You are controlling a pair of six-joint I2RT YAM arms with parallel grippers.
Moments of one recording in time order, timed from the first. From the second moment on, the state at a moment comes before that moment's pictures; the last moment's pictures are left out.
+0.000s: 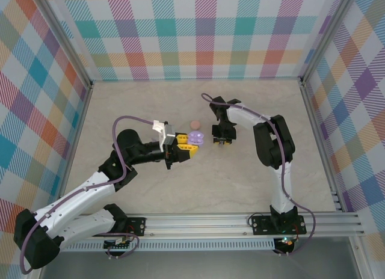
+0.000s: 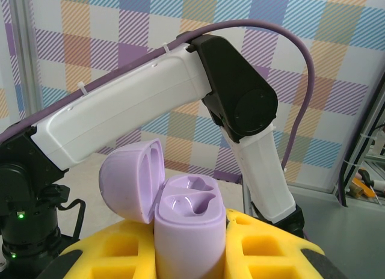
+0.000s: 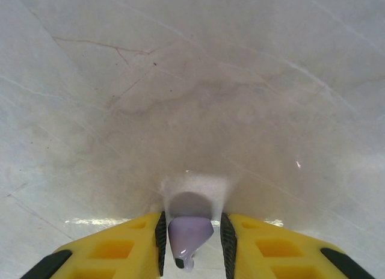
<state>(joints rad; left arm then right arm) -0.73 0.93 0.72 0.28 0.67 -0.16 0.49 2.15 1.62 -0.99 -0.05 0.51</state>
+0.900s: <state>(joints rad) -0.73 0.93 0.72 0.26 0.65 -0.16 0.49 2.11 1.56 -0.93 -0.04 0.51</state>
